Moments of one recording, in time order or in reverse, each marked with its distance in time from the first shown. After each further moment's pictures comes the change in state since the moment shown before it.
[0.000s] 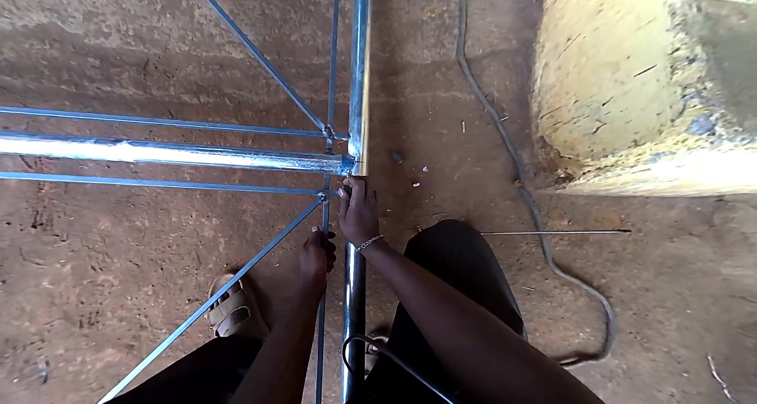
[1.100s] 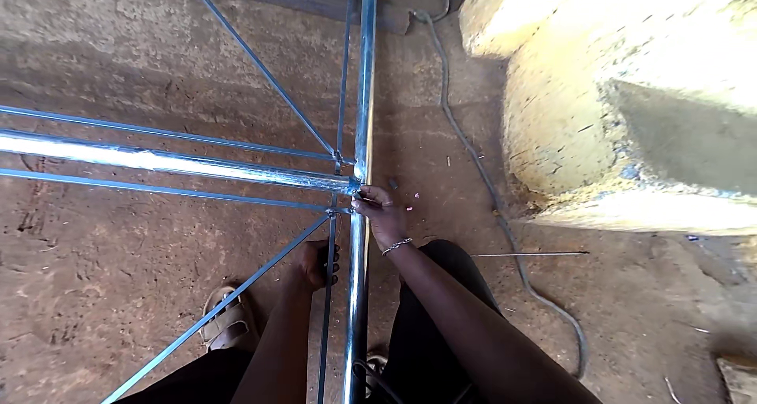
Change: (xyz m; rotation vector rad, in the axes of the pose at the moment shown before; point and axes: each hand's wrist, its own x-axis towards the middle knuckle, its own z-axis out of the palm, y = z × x) left_hand 0.027 0.031 -0.026 -0.151 -0.305 -0.389; right_hand 0.037 -0.014 -0.056 0.684 -0.189 0.520
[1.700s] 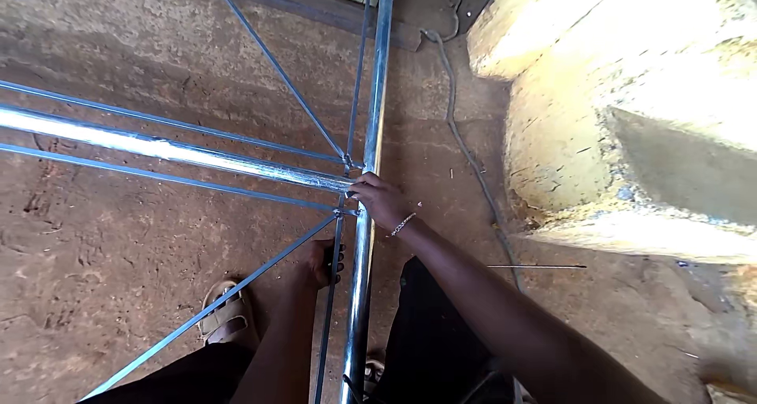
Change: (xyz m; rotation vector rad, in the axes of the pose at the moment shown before) left_hand -0.004 -0.002 0.001 0.022 0.000 0.041; right_hand 0.043 -0.021 -0.004 -0.917 -0.378 -0.752
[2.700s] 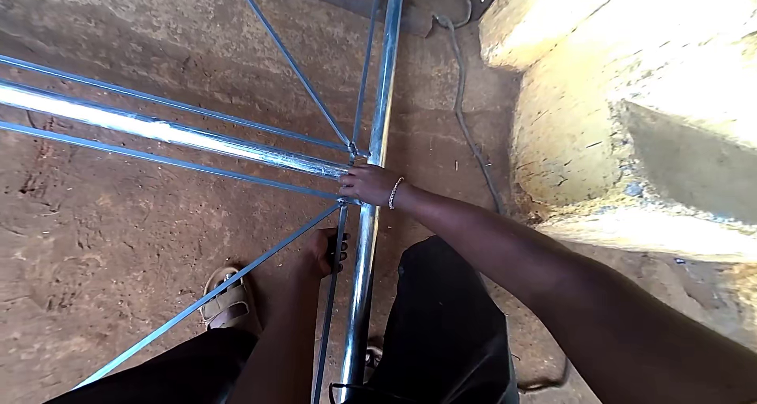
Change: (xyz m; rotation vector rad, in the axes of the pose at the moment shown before) left_hand 0.009 -0.003 -0.005 -0.009 -0.022 -0.028; right_hand 0.047 0.018 0.009 -0.477 -0.548 -0.608
